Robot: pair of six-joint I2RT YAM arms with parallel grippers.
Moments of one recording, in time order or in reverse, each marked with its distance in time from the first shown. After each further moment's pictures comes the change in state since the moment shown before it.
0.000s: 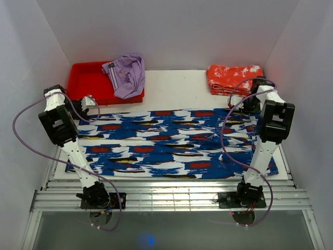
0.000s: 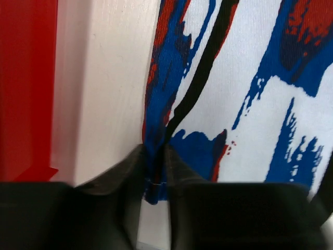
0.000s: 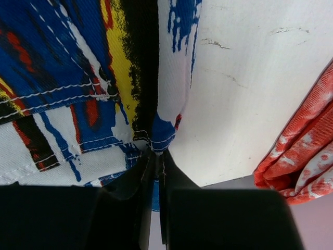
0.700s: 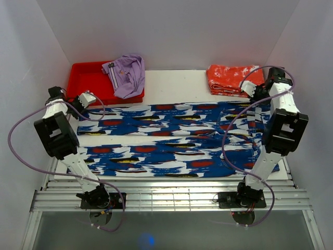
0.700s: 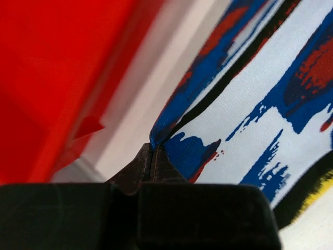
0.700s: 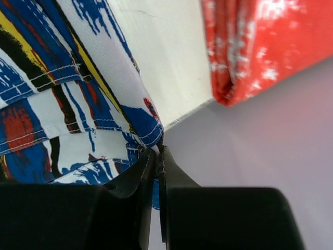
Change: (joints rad) left arm -0.002 -0.366 -0.525 0.605 0.024 -0.424; right arm -0.063 -0.219 -0.020 0.006 -0.121 0.224
